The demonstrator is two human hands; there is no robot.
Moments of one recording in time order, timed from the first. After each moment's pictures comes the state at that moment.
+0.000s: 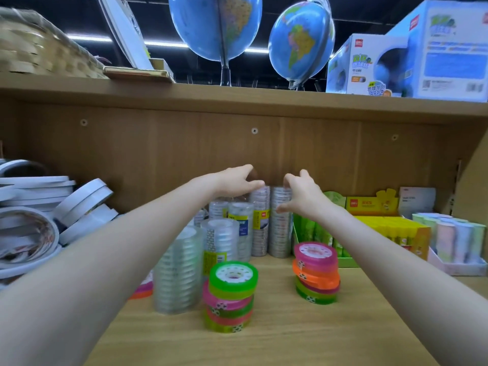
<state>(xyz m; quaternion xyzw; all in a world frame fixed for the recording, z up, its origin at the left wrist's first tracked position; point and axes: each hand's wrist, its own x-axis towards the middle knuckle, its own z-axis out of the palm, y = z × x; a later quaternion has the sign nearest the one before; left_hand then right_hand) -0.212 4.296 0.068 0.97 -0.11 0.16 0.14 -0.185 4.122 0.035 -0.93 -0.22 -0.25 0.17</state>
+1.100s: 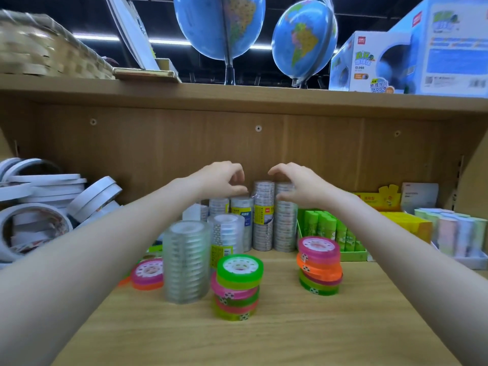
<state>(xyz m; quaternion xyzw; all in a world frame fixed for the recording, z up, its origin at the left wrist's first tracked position) -0.243 4.324 0.062 0.96 -0.12 0.24 0.04 -0.200 4.122 0.051 -0.90 -0.34 -0.24 0.14</state>
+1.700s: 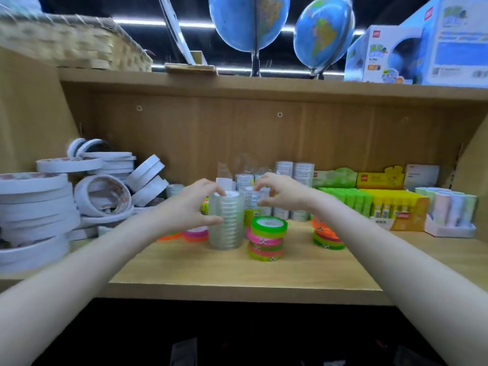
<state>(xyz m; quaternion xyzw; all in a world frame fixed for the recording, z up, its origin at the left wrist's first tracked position) -0.382 4.381 -0.013 0.96 -0.13 0.23 0.13 -0.283 4.179 0.017 -0.90 -0.41 -0.12 0.10</state>
